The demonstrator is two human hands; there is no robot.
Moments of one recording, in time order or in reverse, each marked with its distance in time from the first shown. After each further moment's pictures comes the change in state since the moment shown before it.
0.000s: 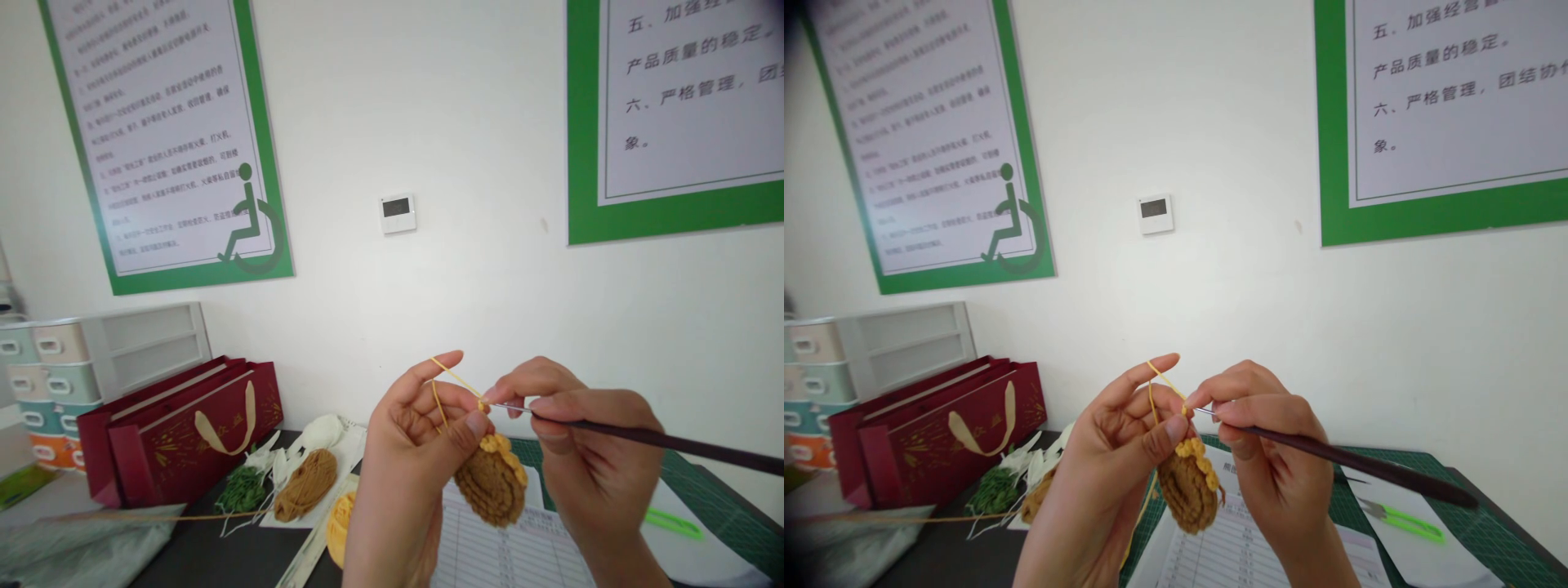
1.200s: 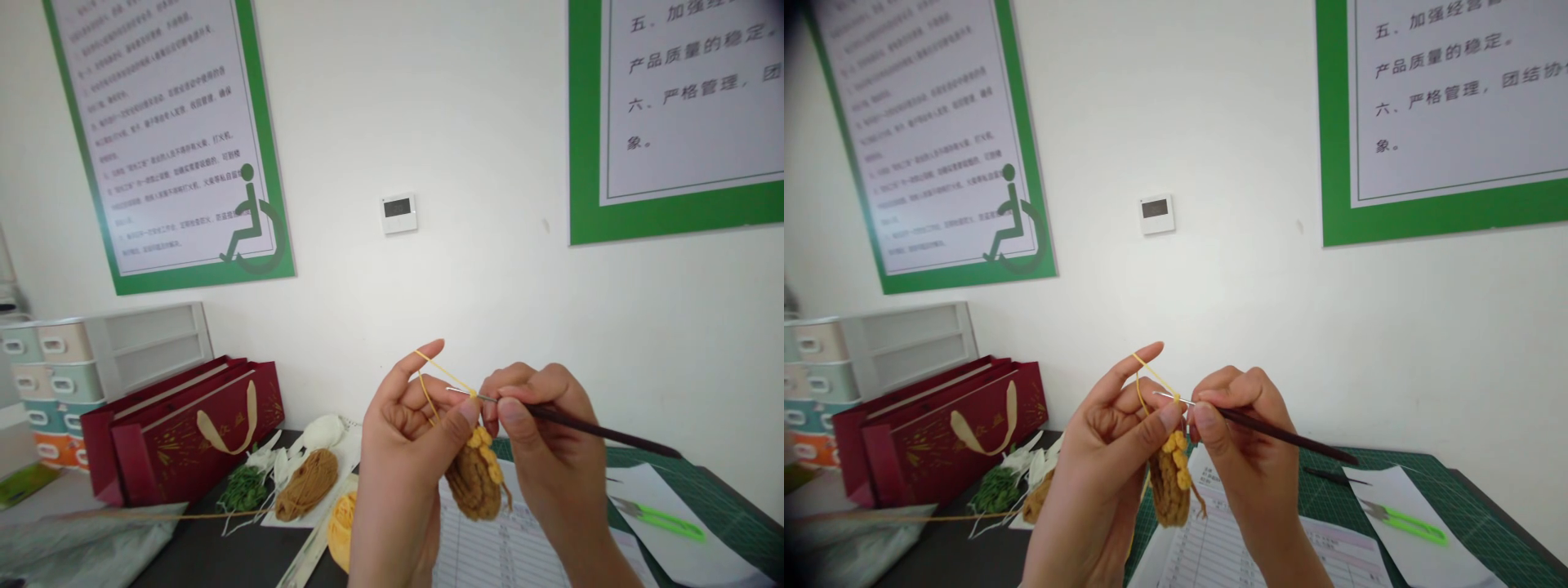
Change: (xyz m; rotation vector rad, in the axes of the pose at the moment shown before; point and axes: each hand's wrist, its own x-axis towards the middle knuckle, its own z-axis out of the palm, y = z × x) left_hand 0.001 0.001 0.002 0.012 0.057 0.087; right_hand -0.010 0.002 0.027 0.241 0.150 0.294
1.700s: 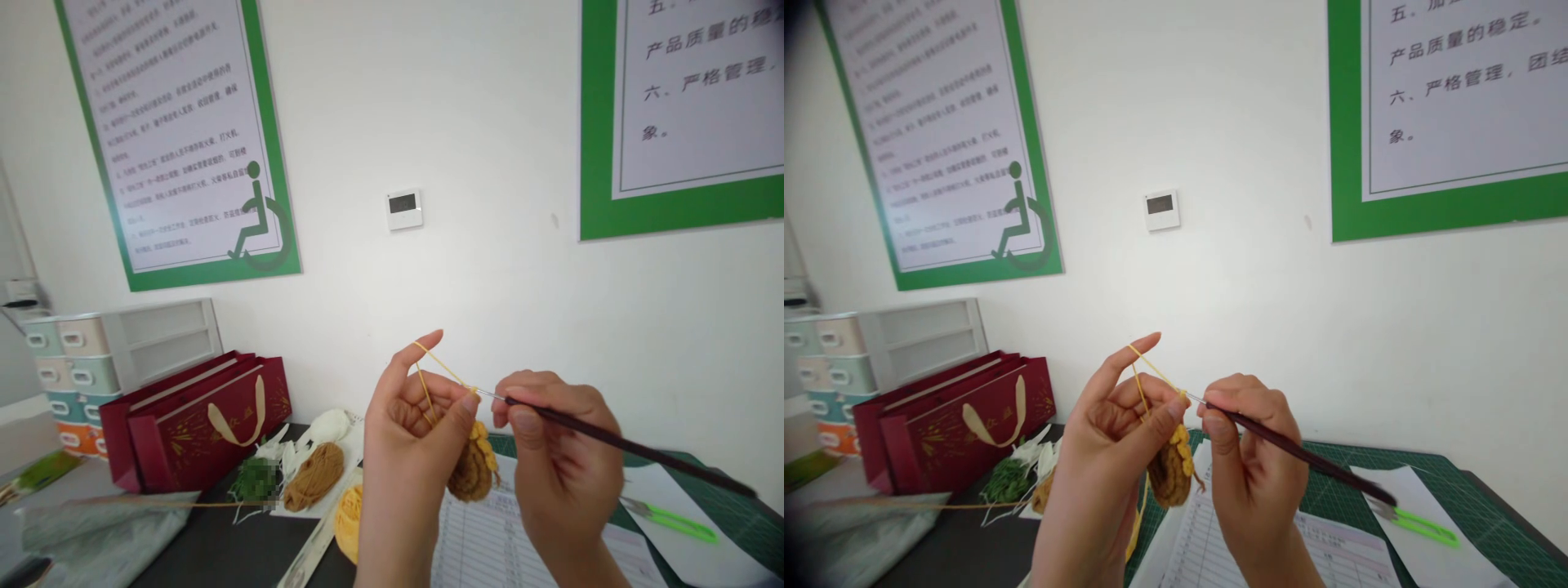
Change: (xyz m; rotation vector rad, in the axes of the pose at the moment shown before) left_hand 0.000 -0.004 0.000 0.190 0.060 0.111; right_hand -0.009 0.005 0.002 -0.304 0.151 -0.250
